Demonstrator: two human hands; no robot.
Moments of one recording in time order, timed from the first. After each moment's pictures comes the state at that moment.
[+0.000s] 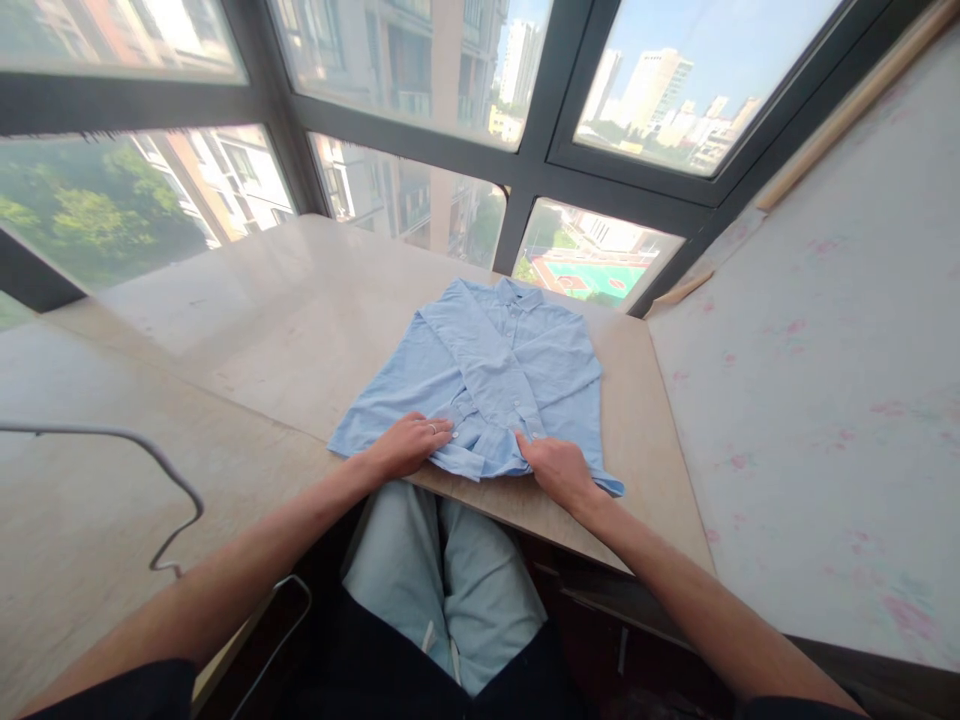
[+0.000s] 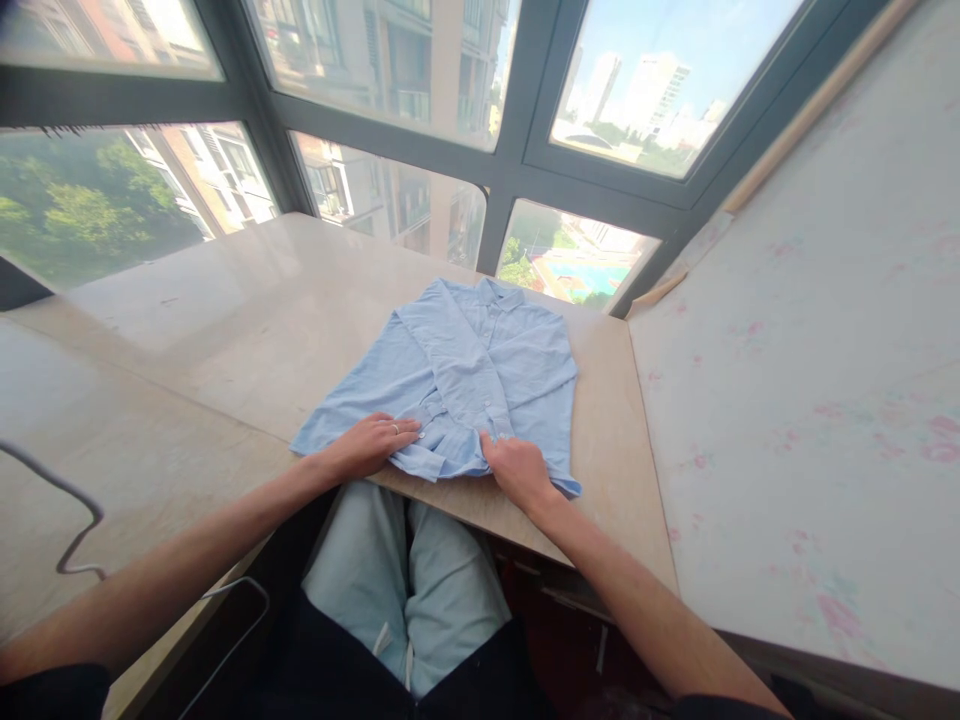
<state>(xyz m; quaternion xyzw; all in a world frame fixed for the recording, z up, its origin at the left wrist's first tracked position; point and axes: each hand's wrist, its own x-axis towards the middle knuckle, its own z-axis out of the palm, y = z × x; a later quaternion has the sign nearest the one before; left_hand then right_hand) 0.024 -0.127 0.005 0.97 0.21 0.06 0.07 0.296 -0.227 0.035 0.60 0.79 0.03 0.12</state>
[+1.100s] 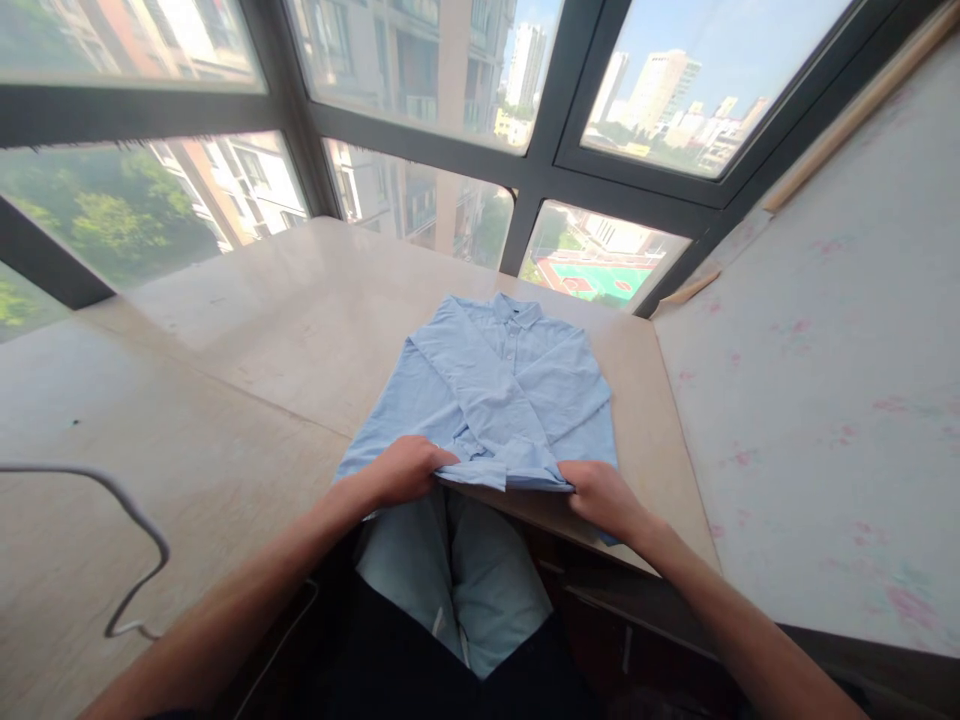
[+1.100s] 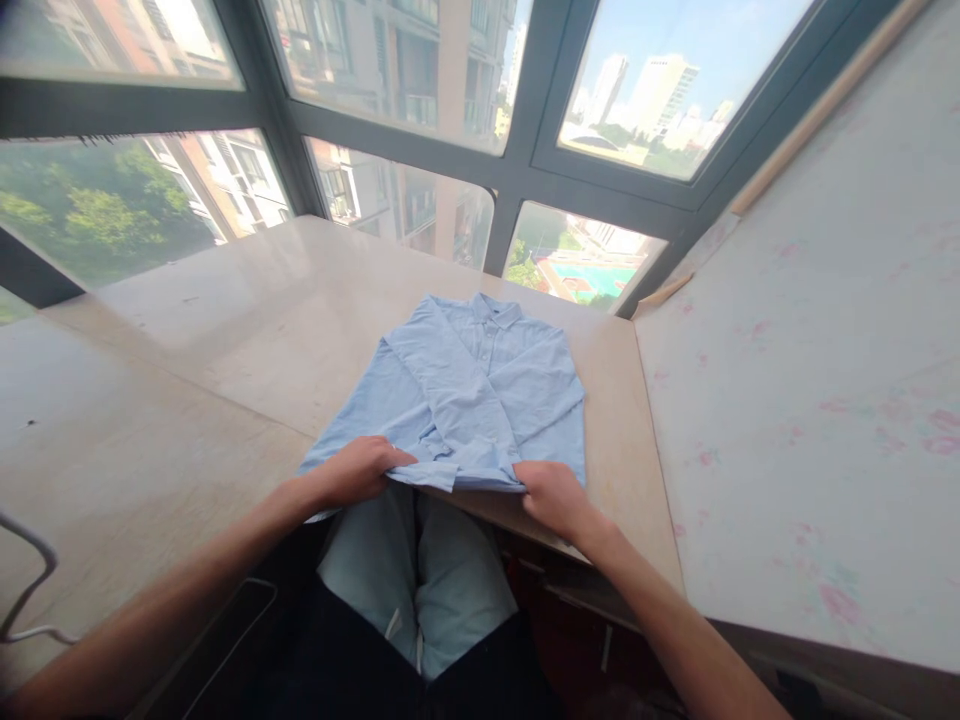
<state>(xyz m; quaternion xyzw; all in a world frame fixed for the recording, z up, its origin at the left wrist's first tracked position) 0.013 -0.178 0.060 0.94 0.28 -0.01 0.21 0.316 -0.271 0.074 0.62 0.77 -0.15 0.05</state>
